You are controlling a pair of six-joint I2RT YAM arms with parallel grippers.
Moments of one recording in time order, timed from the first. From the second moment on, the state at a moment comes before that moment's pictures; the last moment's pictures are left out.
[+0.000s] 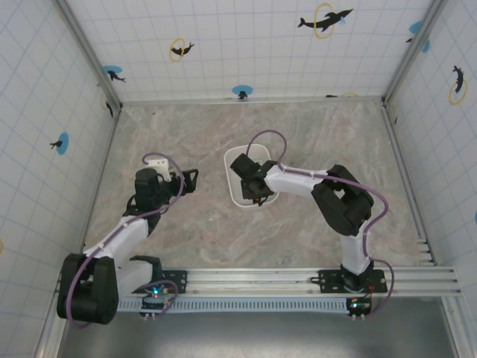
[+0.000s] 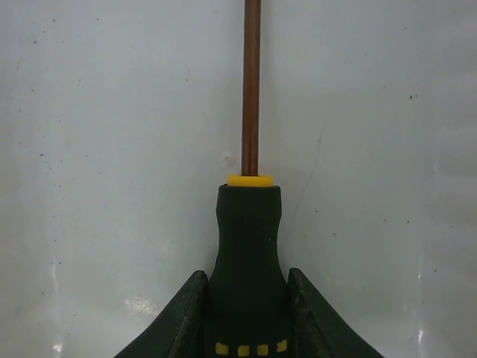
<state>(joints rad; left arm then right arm) -0.15 1.08 0.37 0.25 0.32 -0.34 0.88 1.97 1.30 -0.58 0.20 0.64</state>
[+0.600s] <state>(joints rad) -0.15 1.01 0.42 0.18 0.23 -0.29 0.87 1.97 1.46 -0.76 0.25 0.53</state>
